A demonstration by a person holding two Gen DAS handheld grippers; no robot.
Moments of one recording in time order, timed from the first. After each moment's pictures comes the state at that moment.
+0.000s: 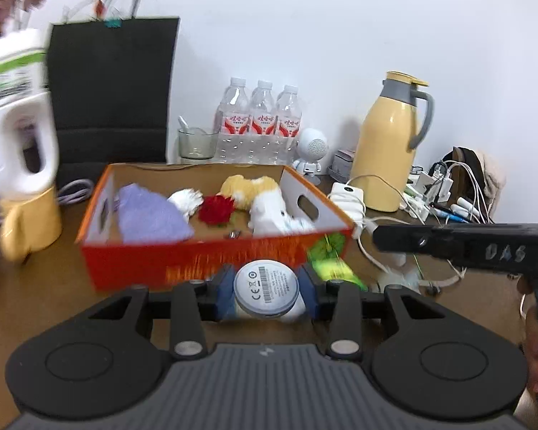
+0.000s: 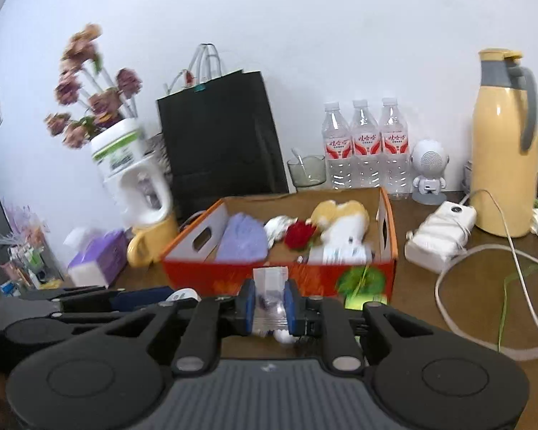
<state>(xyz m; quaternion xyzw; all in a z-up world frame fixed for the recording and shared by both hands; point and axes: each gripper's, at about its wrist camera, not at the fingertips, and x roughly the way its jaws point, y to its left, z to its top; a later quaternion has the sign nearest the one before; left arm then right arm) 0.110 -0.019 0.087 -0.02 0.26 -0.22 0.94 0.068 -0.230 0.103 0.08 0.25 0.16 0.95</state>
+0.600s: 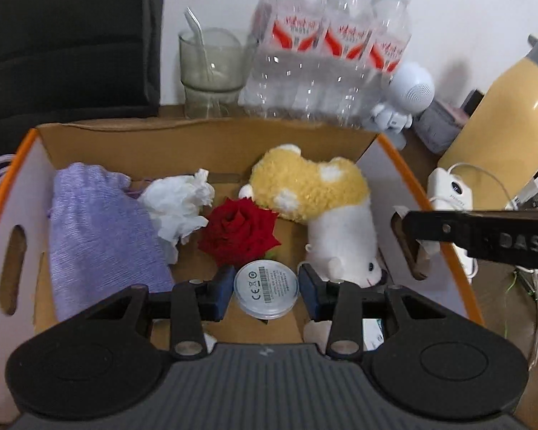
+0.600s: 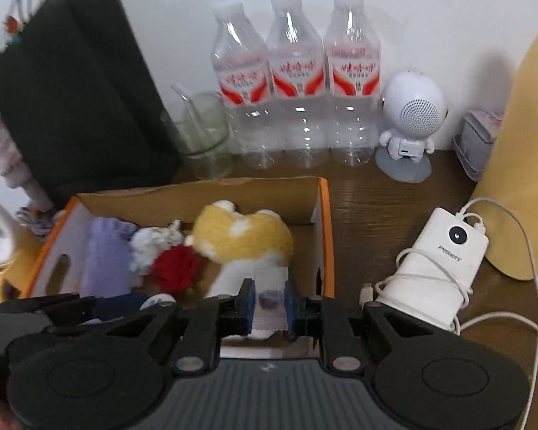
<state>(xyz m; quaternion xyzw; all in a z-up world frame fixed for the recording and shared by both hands) 0.350 -0.085 0.041 -0.03 0.46 -0.15 0.87 0.333 -0.260 0.078 0.06 0.45 0.06 0.89</state>
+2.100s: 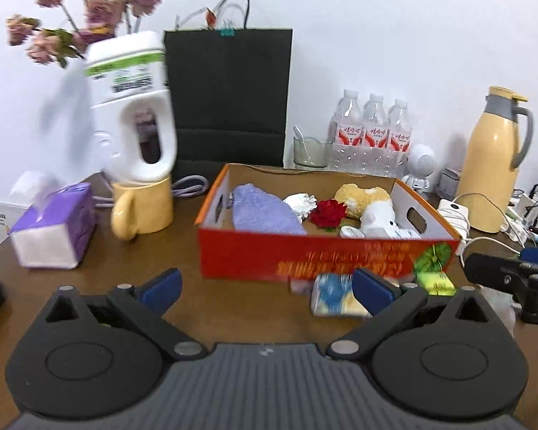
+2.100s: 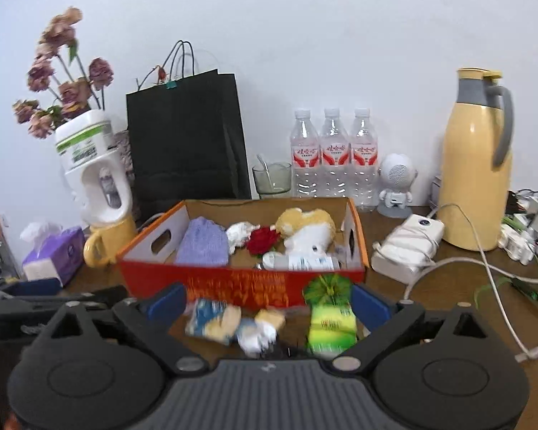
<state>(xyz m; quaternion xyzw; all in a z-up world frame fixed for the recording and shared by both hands) 0.065 0.007 0.066 -0.02 0.23 -0.02 0.97 0.048 -0.211 0.077 0.04 0.22 0.08 0.97</state>
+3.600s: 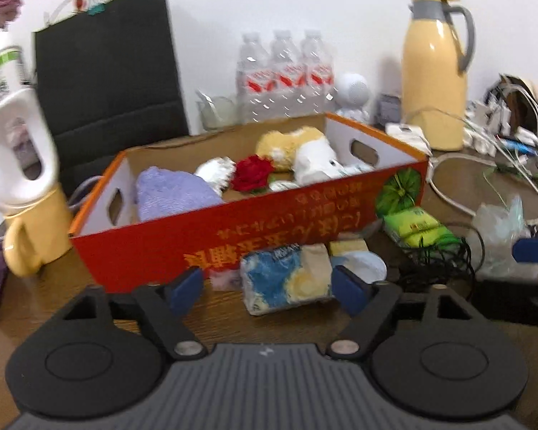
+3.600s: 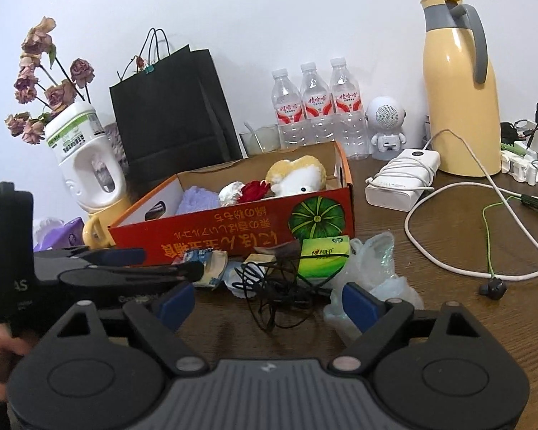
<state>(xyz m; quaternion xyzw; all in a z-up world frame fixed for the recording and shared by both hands) 0.142 -0.057 0.013 0.10 0.27 -0.13 0.95 0.045 -0.238 0.020 0.11 0.25 0.10 0.96</state>
